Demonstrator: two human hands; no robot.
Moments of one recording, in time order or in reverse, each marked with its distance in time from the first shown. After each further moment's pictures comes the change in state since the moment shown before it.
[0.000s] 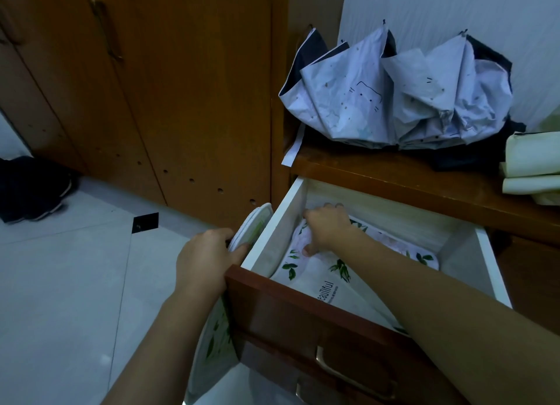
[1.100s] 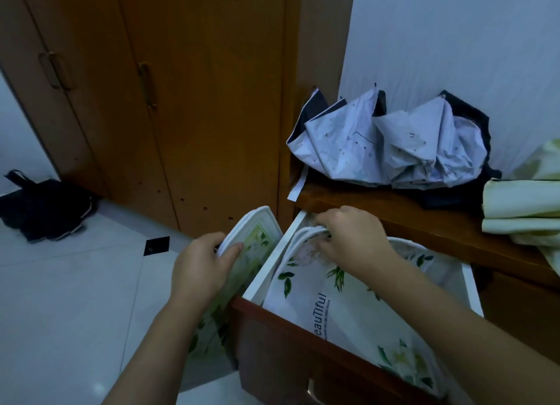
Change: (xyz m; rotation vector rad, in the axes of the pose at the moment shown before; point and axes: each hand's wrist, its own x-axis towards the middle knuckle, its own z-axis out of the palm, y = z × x) left_hand -0.004 0.005 -0.052 -0.291 0.127 -0.019; right_hand -0.118 0.008 -0.108 0.244 0.541 -0.040
